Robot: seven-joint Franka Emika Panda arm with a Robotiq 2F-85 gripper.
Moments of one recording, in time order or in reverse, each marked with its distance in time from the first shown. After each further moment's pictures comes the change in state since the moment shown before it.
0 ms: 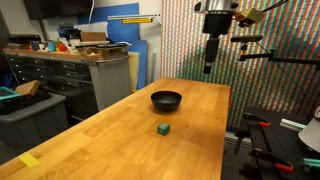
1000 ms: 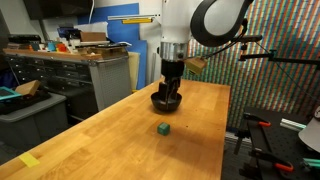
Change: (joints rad) arm 0.034 0.596 0.031 0.291 -0.083 0.293 0.258
